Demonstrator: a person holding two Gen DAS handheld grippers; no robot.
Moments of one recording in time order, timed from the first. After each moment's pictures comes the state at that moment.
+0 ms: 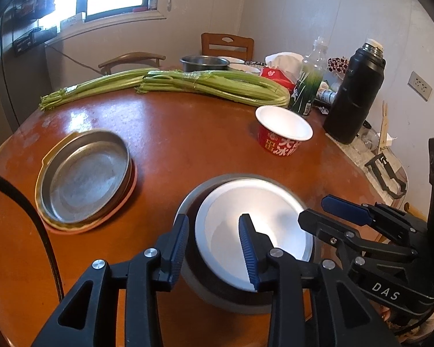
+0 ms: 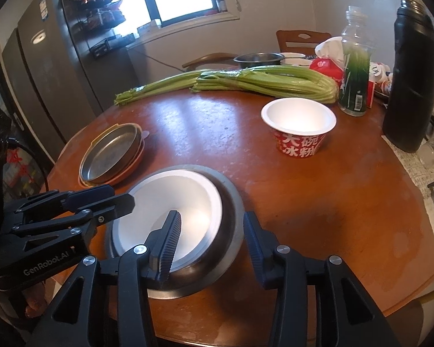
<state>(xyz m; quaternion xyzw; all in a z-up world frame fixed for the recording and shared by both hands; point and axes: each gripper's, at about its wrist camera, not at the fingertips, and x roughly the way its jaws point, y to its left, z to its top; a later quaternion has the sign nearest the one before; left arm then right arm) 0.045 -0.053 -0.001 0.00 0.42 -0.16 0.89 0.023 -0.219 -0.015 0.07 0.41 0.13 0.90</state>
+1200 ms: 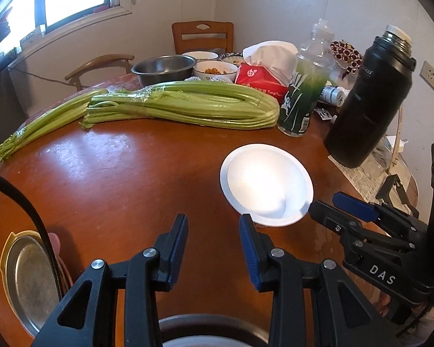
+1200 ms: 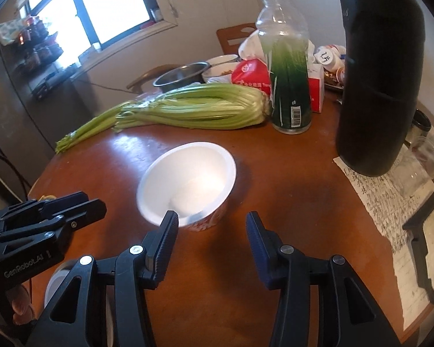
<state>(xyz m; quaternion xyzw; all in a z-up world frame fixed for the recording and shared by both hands) 0.183 -0.159 0.006 0.05 0.45 -0.19 0.87 0.137 -0.330 -0.021 0.13 0.43 0.03 0.90</state>
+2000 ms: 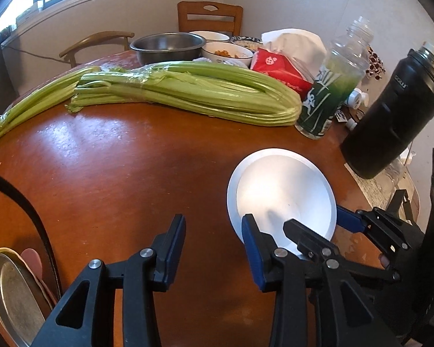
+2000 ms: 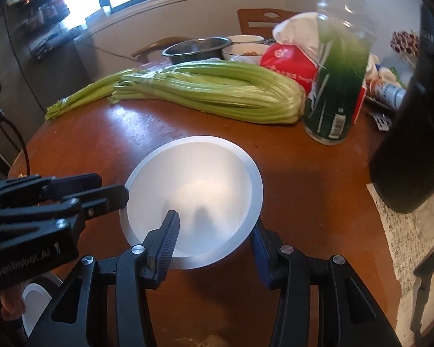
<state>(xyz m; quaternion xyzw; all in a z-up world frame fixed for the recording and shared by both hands) 0.233 -0.152 -0.018 0.02 0.50 -0.19 0.85 0.186 -0.289 -0.042 0.04 0.46 0.06 0.88</state>
